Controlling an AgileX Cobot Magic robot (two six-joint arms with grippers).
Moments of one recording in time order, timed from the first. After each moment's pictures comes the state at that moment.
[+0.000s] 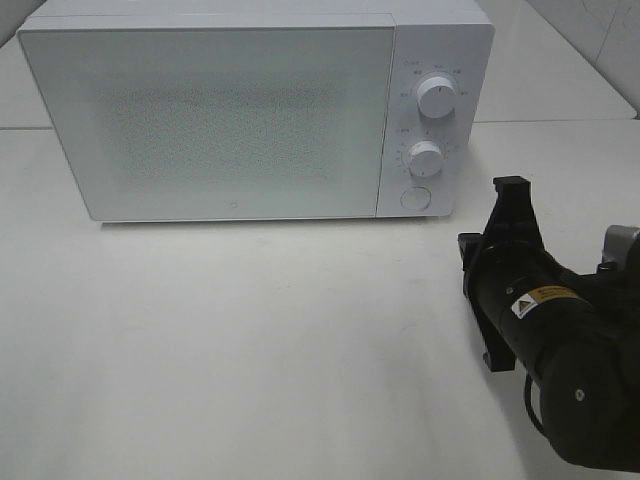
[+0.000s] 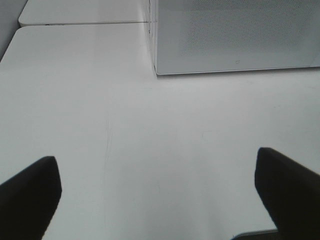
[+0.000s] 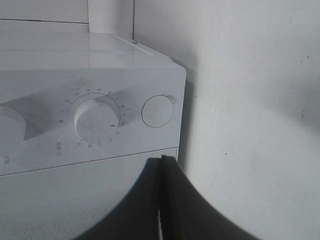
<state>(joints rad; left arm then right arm) -0.01 -0.01 -0.51 -0.12 1.07 0.07 0.82 1.82 -0.37 0.89 -1.17 1.33</state>
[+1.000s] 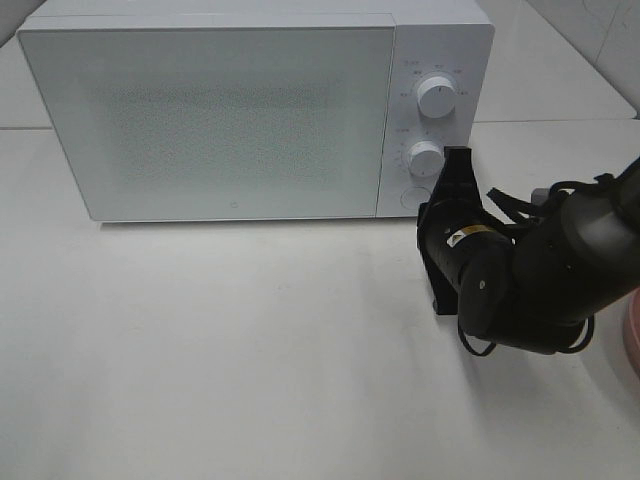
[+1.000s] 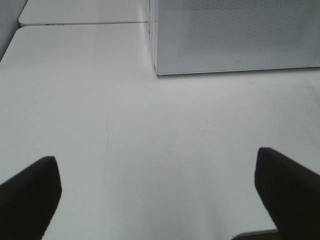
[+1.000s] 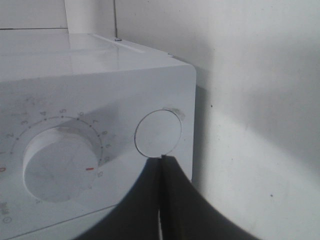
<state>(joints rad) -0.01 -0.01 -0.51 -0.12 1.07 0.07 0.64 2.01 -0.68 0.78 -1.00 1.31</state>
